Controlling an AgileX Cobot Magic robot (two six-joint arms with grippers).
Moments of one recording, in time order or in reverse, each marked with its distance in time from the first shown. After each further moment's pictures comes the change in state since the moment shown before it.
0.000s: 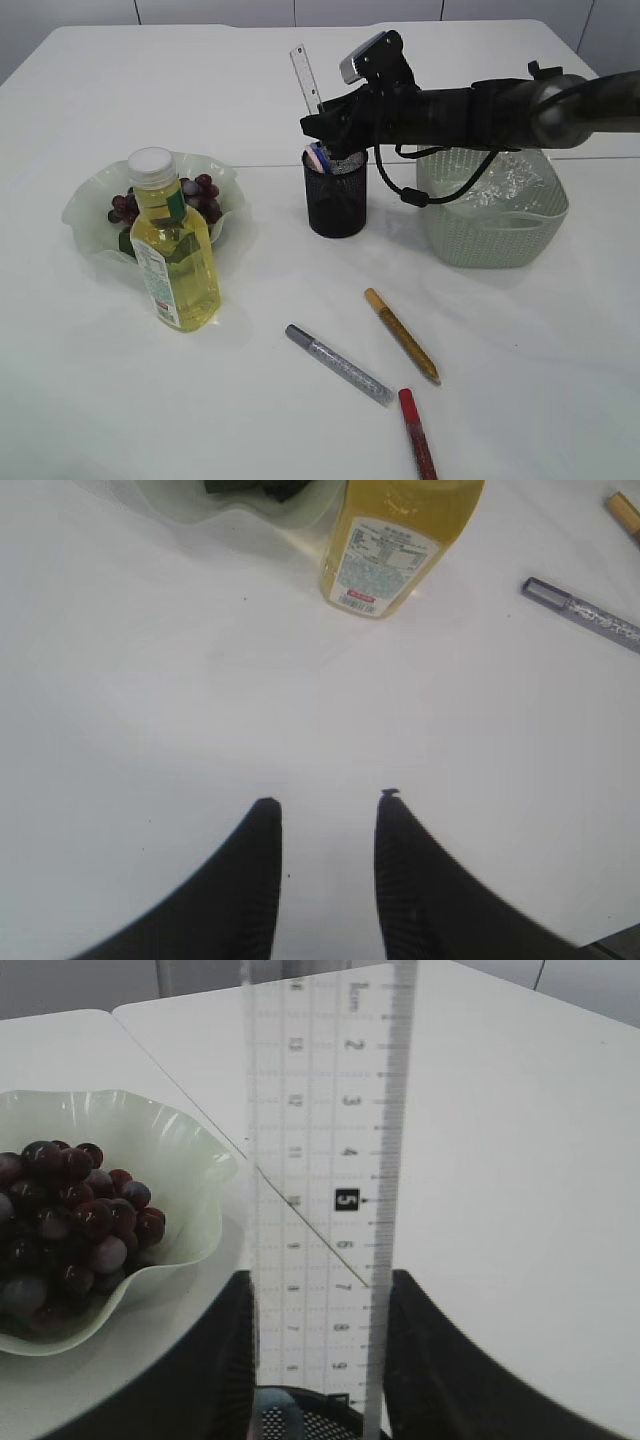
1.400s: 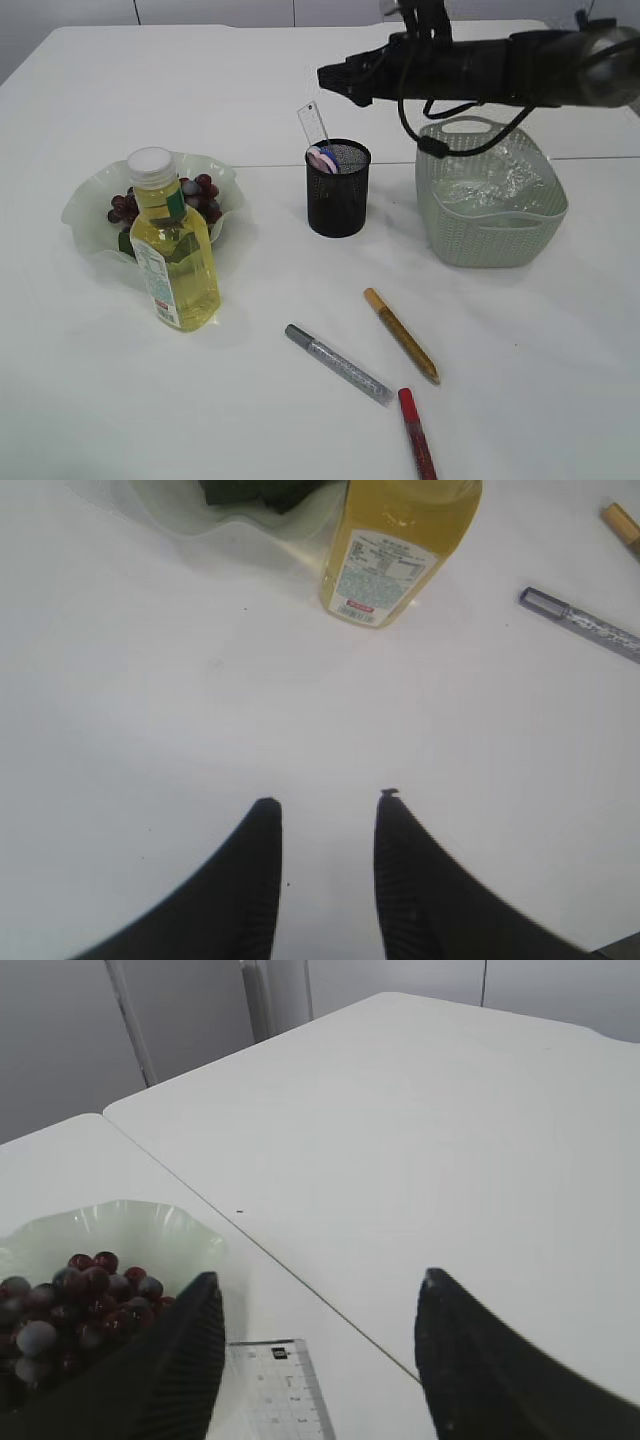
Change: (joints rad) left arm 0.000 0.000 0.000 -0.002 -0.016 0.000; right arm -0.049 -0.098 0.000 -0.056 0.011 0.294
